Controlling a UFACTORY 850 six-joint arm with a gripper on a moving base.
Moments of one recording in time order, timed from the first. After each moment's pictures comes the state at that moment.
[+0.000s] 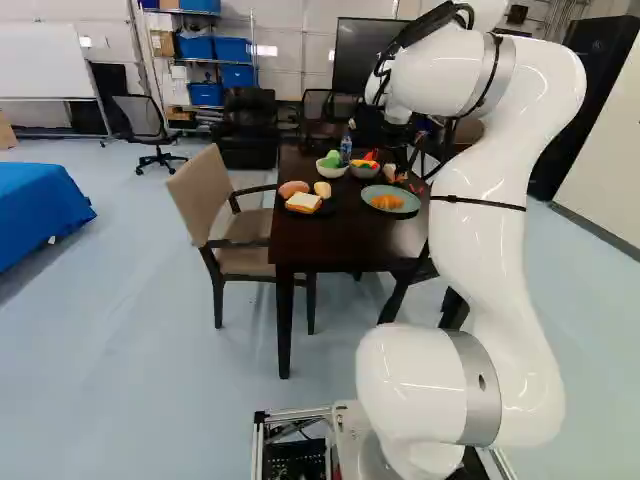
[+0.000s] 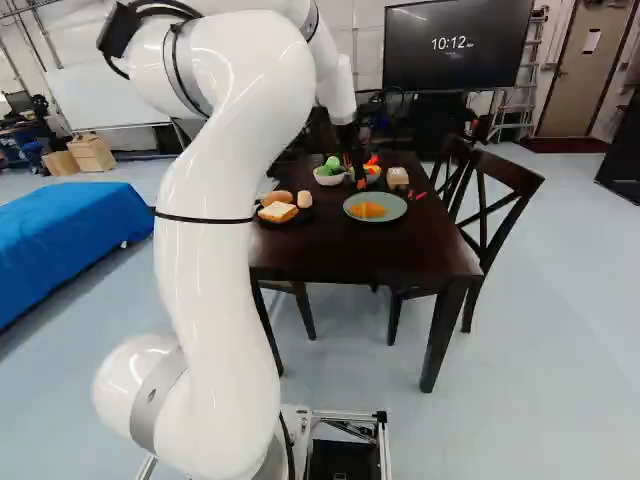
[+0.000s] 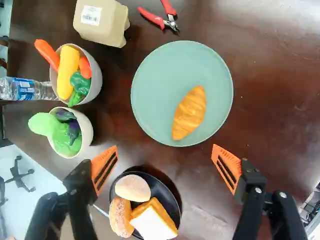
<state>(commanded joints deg) -13.4 -31.3 -95.4 -4.5 -41.9 61.7</state>
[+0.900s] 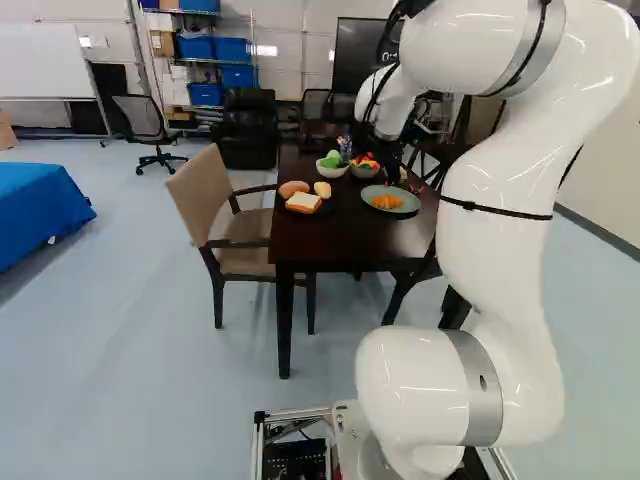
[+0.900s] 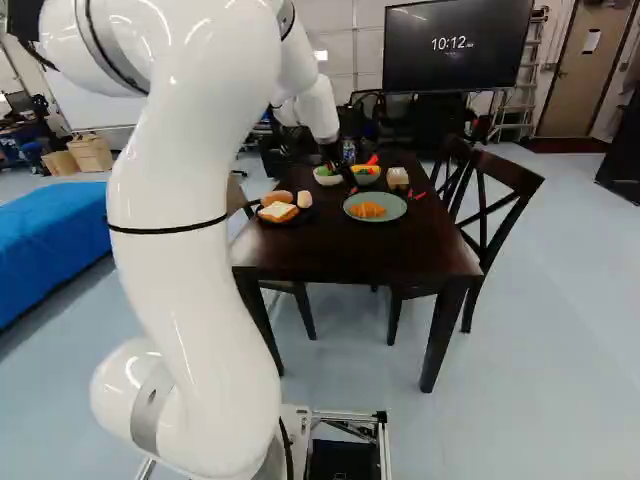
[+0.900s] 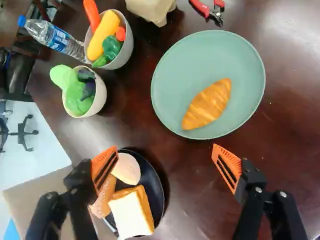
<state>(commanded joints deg) -10.3 -20.2 -74.2 -3.4 -20.3 47.2</state>
